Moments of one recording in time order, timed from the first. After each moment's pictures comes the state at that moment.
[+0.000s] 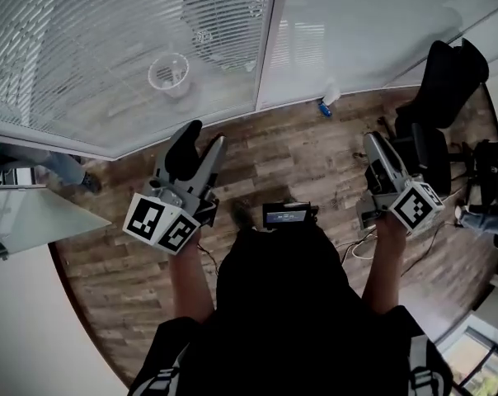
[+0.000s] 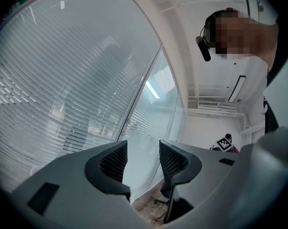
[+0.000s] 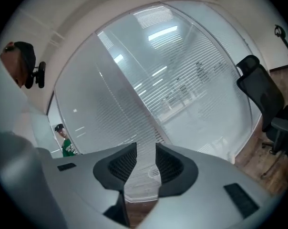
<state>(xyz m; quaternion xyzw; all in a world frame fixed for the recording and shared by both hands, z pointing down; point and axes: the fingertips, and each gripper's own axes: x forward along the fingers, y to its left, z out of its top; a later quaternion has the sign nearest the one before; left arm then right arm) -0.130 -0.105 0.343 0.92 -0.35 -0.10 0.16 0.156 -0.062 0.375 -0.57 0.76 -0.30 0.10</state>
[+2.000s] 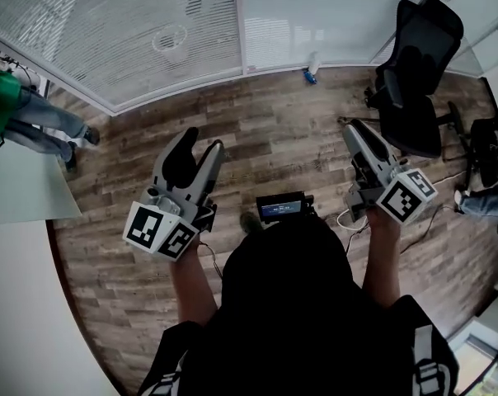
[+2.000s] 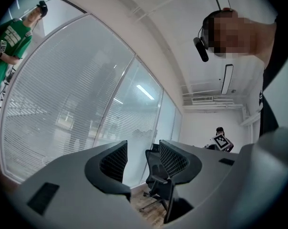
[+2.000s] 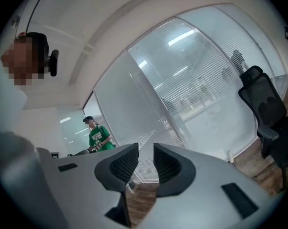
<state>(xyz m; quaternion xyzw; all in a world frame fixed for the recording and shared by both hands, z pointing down) -0.043 0.242 0.324 0.91 -0.39 -0.10 0.12 0.207 0.237 0.362 -0.47 0.84 -0.26 0.09</state>
